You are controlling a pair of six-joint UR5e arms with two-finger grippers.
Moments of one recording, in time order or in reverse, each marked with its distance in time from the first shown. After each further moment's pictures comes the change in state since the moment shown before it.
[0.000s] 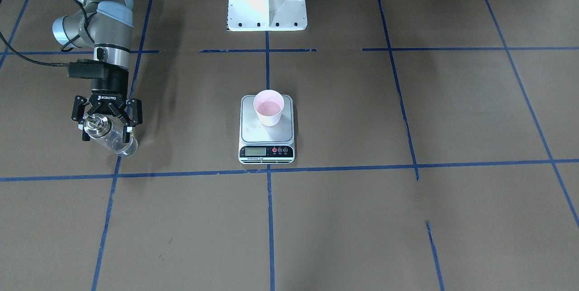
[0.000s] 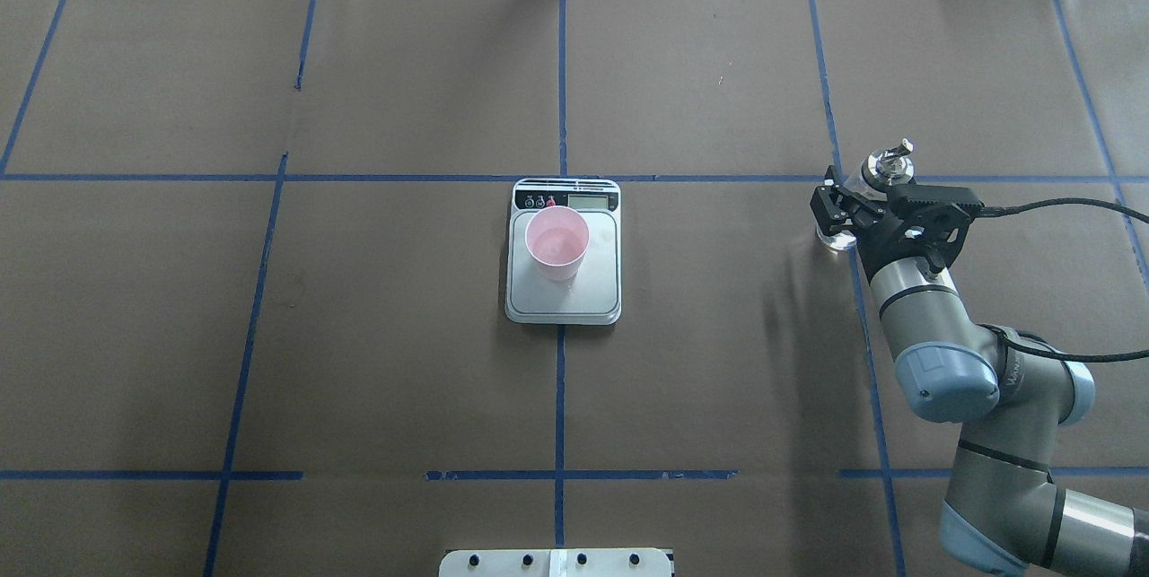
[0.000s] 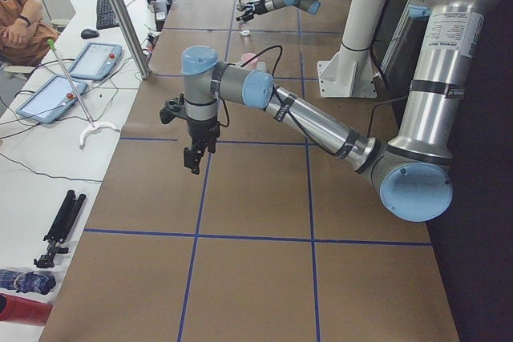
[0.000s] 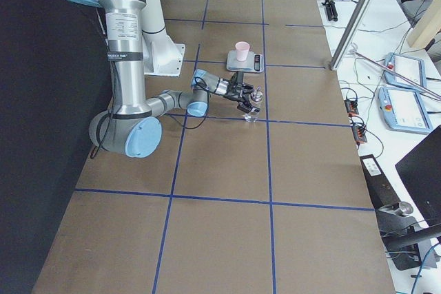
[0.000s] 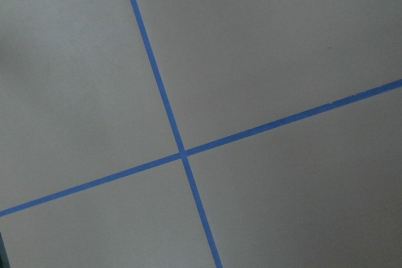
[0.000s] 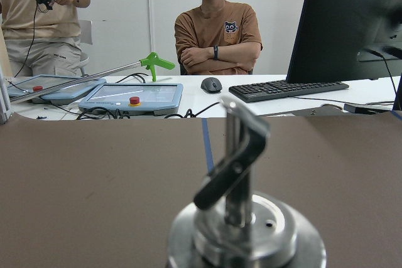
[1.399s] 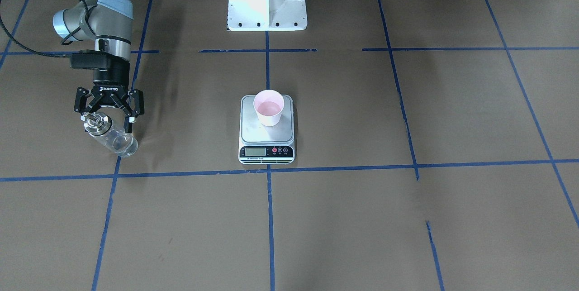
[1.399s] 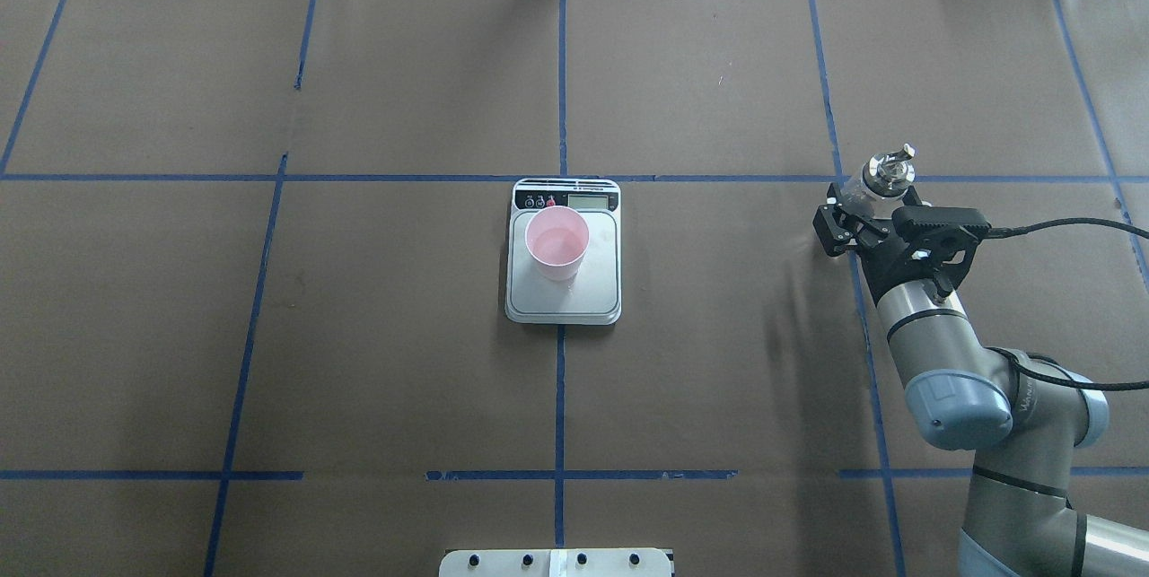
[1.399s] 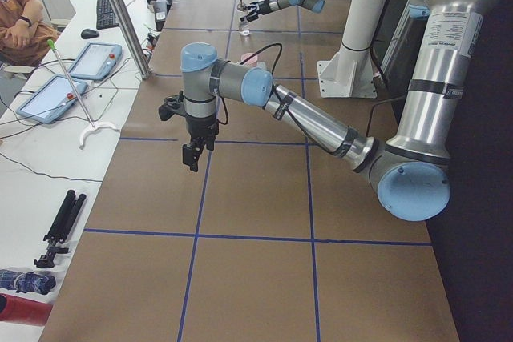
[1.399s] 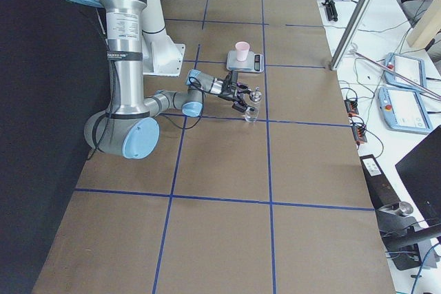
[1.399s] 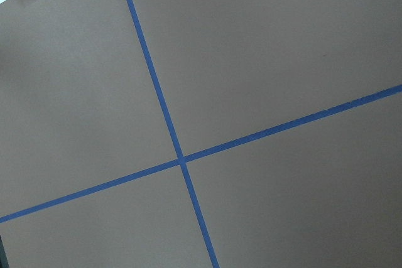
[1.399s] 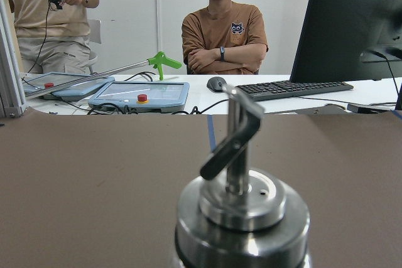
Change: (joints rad) left arm 0.000 -0.009 -0.003 0.002 -0.001 -0.003; right arm -0.051 -0.055 0.054 0.001 -0.037 0.000
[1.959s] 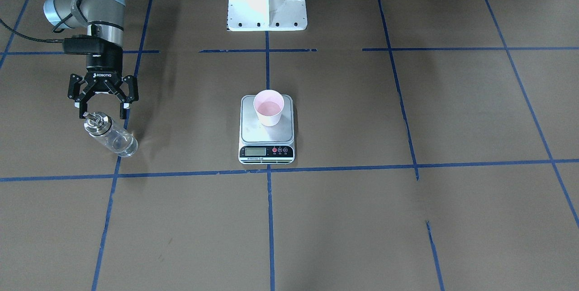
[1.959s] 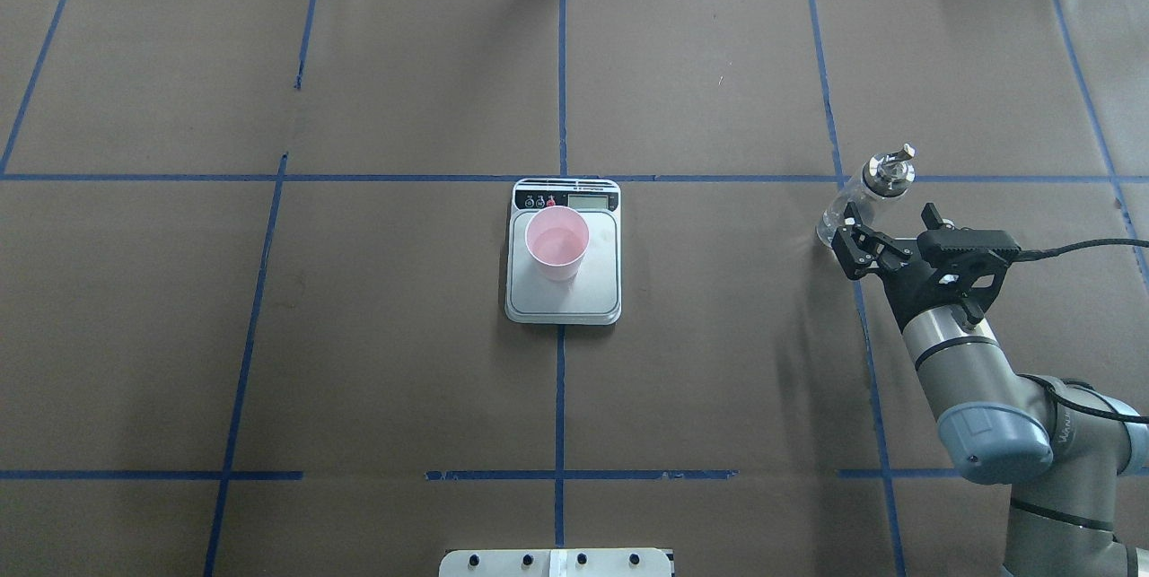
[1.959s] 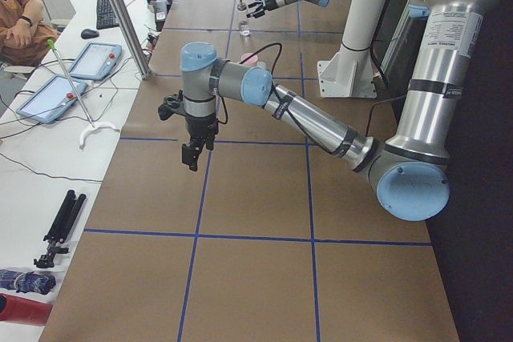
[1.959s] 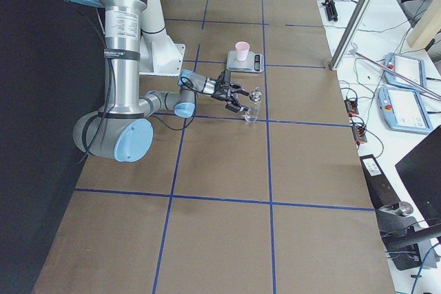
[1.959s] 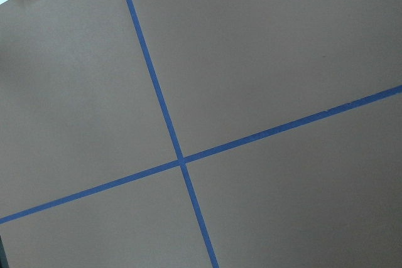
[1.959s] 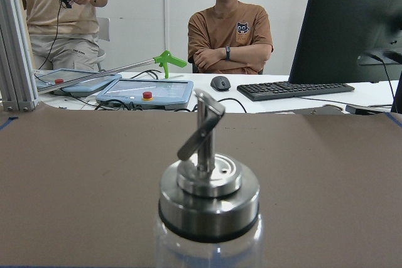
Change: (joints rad) left arm 0.000 -0.003 0.001 0.000 0.000 0.000; right arm -0.058 -0.085 0.080 0.000 -0.038 0.001
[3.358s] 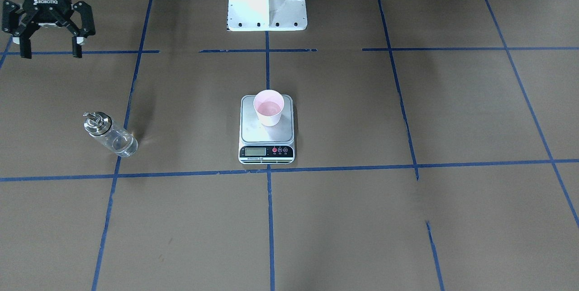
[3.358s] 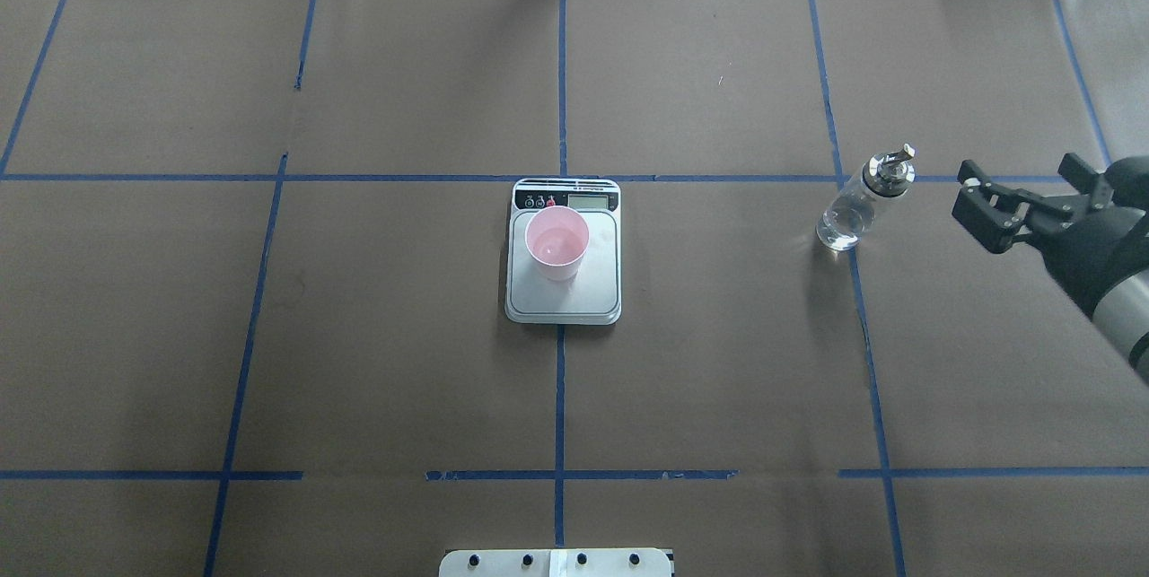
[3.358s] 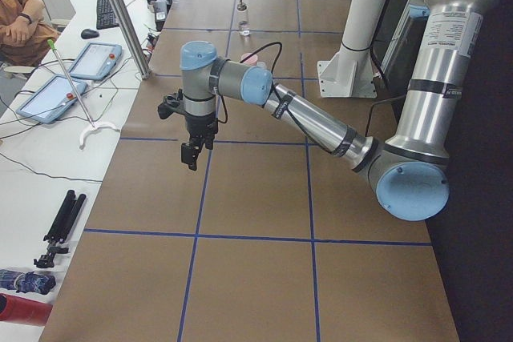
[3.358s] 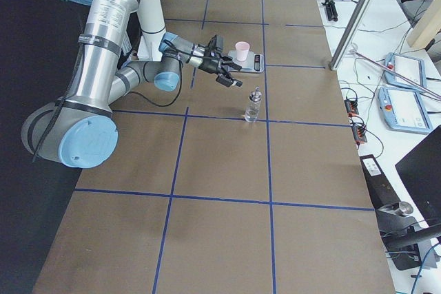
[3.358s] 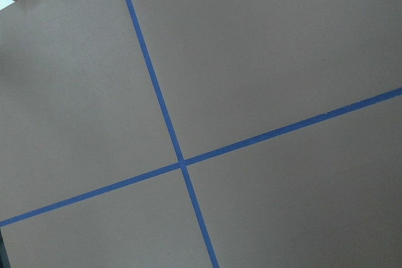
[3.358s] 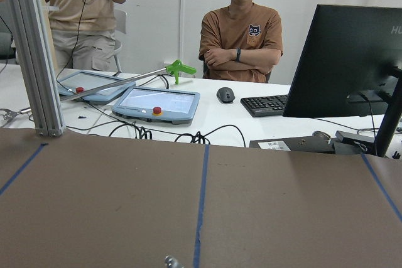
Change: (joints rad) left arm -0.002 -0.001 -0.006 0.003 0.002 0.003; right arm 0.196 -0.274 0.533 -0.199 0.313 -0.203
